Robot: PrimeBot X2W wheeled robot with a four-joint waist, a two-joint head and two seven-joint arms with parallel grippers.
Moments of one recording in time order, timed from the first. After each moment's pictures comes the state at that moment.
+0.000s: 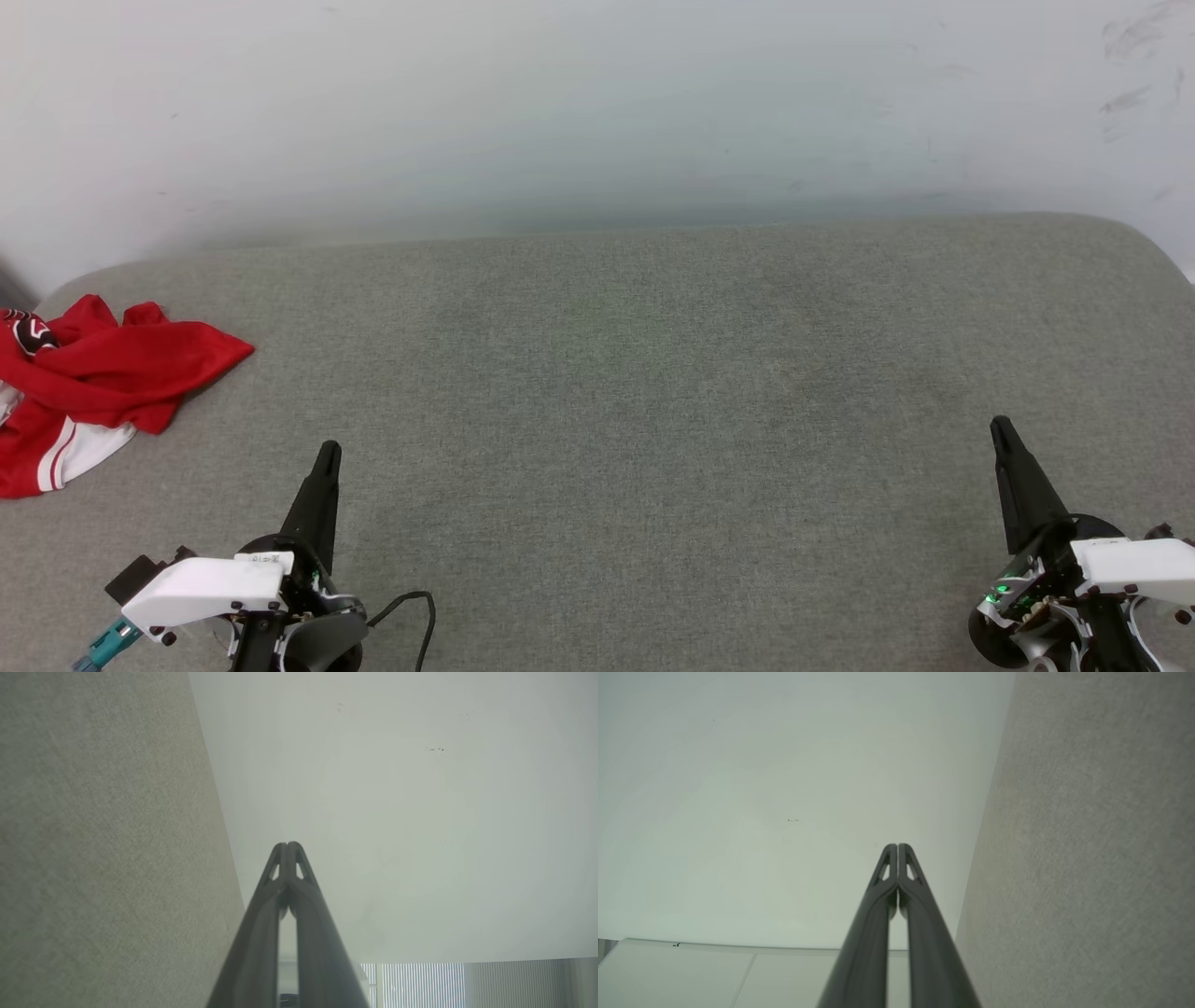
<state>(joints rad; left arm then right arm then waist) -0.11 0.05 0.11 0.25 -1.61 -0.13 0.11 -0.10 -0.05 -0.11 0.25 1.62 0.13 0.11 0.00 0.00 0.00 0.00</state>
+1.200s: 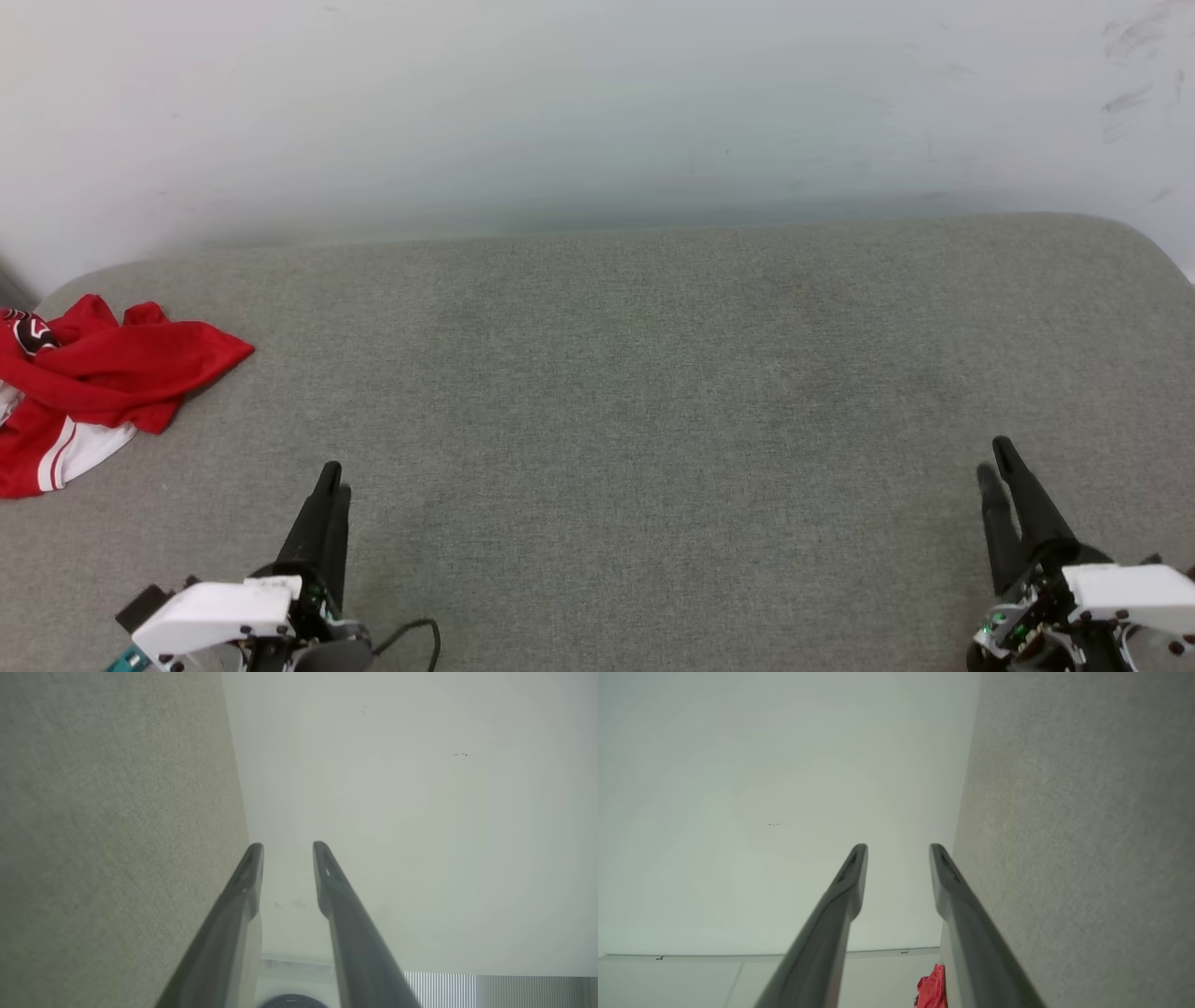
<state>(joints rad) -0.09 0.05 0.11 0.27 -1.61 -0.13 0.11 -0.09 -0.05 -0.11 0.27 1.62 0.13 0.11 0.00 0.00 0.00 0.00</state>
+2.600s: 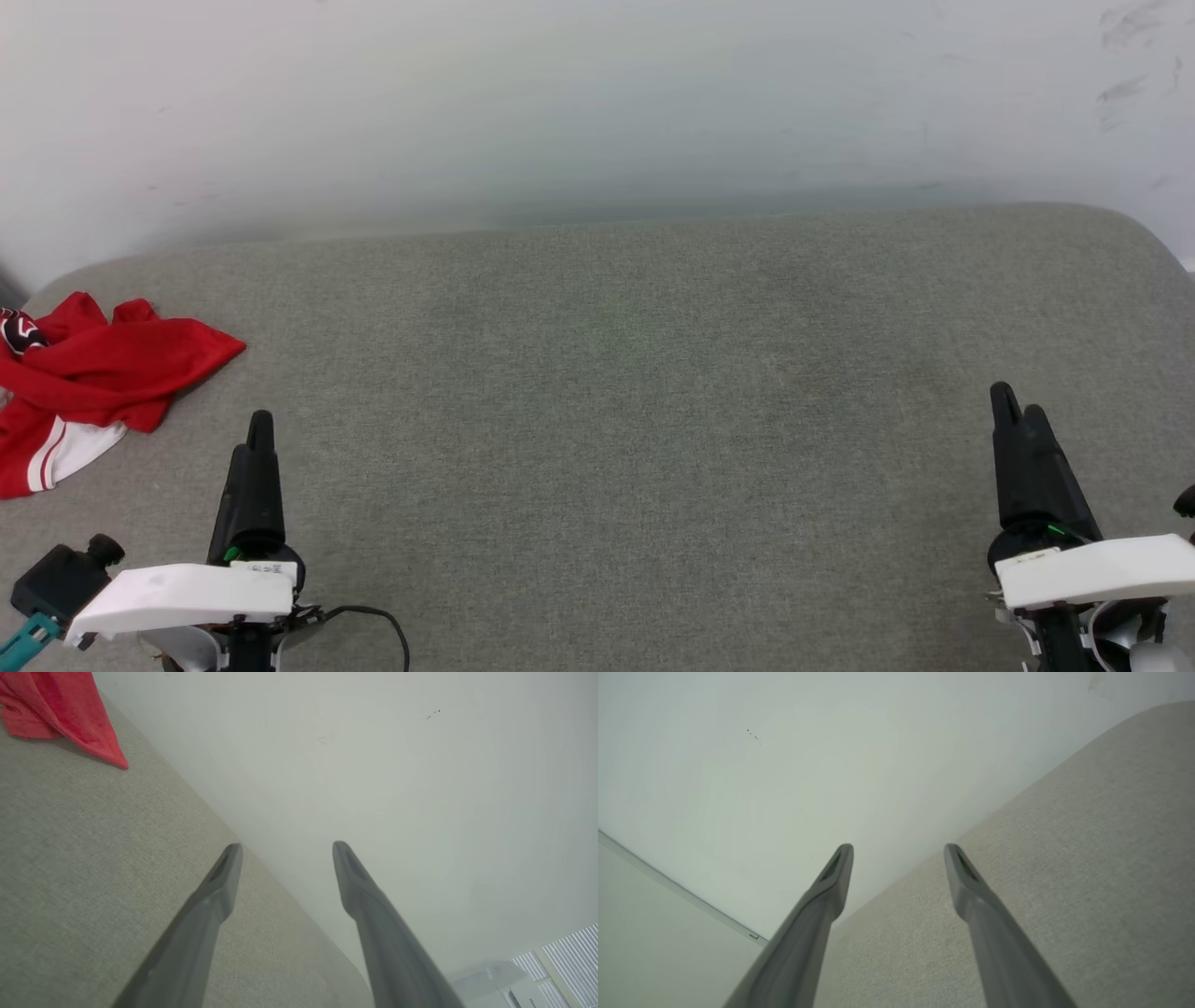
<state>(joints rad) -0.04 0.05 0.16 0.08 -1.08 -0.13 -0.06 -0.04 -0.05 -0.07 0.06 0.87 0.13 -0.06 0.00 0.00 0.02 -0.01</state>
